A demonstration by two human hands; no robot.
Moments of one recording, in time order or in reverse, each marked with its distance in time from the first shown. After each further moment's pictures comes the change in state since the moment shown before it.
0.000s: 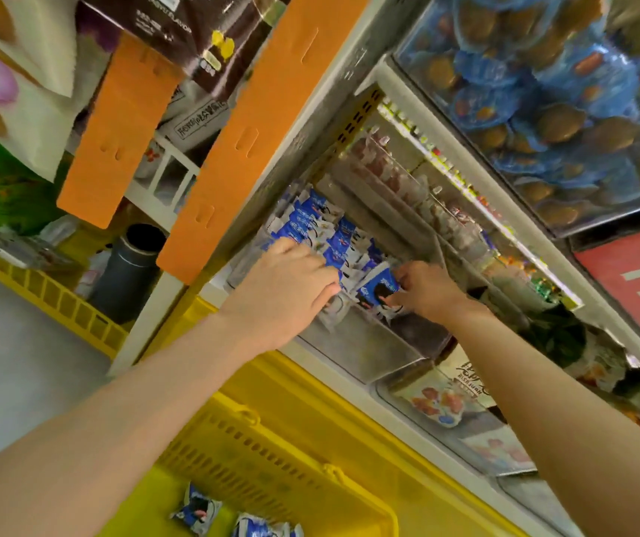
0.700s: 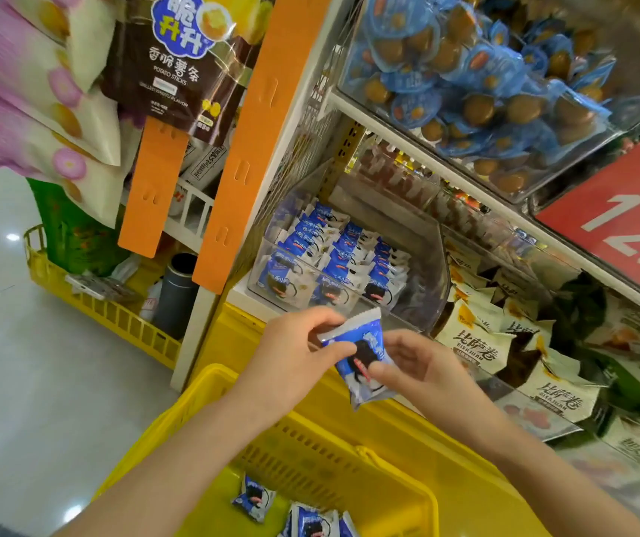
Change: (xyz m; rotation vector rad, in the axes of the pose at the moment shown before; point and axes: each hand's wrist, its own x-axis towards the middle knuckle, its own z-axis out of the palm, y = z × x) left_hand -0.062 0.081 -0.036 -0.788 0.001 -0.424; right_hand -0.175 -0.019 0.030 1.075 -0.074 -0.353
